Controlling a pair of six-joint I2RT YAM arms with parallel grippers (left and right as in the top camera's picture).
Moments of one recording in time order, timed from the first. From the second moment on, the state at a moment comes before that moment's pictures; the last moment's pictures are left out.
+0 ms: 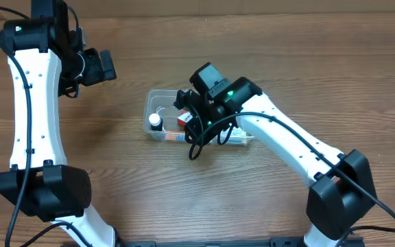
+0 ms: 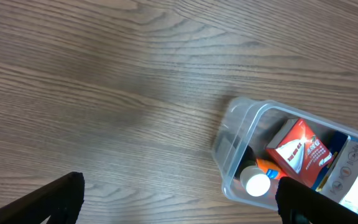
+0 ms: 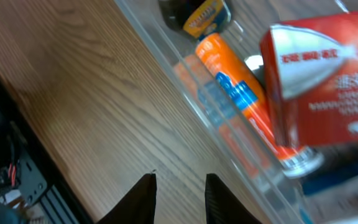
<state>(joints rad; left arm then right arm) 0.11 1.91 2.06 -1.50 0.12 -0.20 0.66 1.85 1.54 -0.99 -0.42 -0.06</state>
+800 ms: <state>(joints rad) 0.11 1.91 2.06 -1.50 0.12 -0.20 0.66 1.91 1.50 -0.80 -0.26 0.12</state>
